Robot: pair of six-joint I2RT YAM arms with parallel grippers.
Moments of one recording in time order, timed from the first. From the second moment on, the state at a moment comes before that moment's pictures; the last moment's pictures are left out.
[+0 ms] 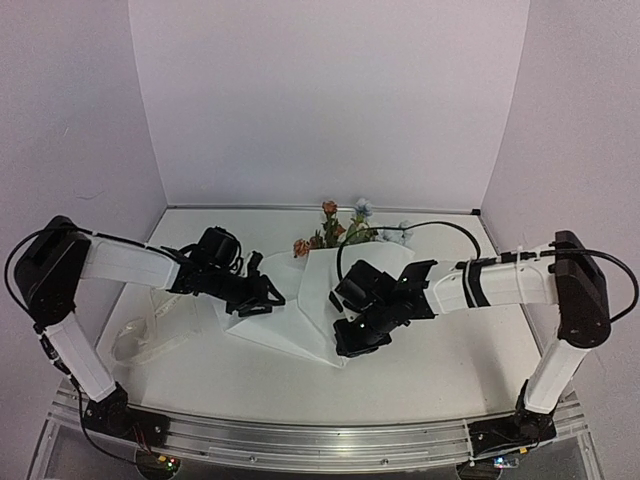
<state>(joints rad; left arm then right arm) -0.64 1.68 0.90 -0.04 0.51 -0.79 1.04 1.77 1.17 -0.54 -0.08 0.63</state>
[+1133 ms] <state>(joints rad) -0.61 1.54 0.54 0.19 0.10 -1.18 0.98 2.07 1.32 -0.32 -0.21 0.78</state>
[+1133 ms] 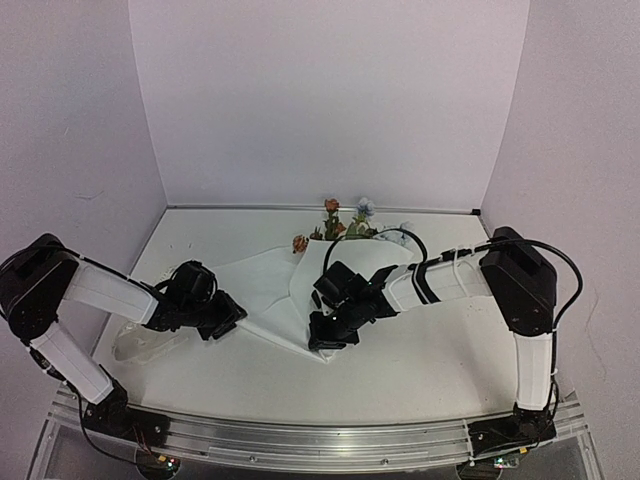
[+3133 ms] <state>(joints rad) -0.91 1.29 0.40 0.11 0.03 -1.49 0.98 1.98 1.28 -0.59 -0.04 0.65</state>
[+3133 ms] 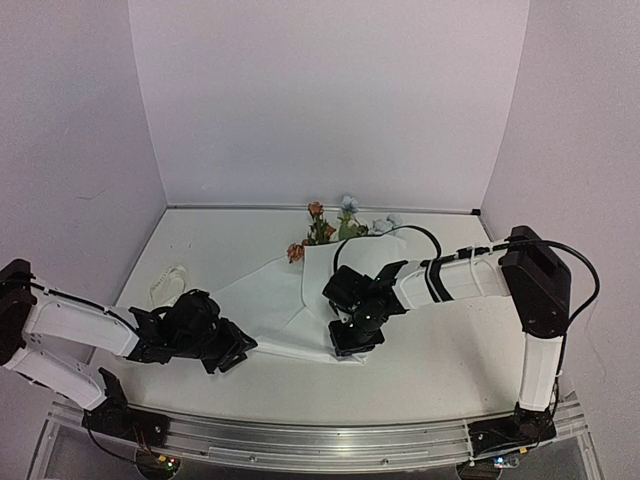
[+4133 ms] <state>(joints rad) -0.93 1.50 0.49 0.25 -0.06 -1.39 1.00 1.98 1.30 -0.60 -0.04 0.62</state>
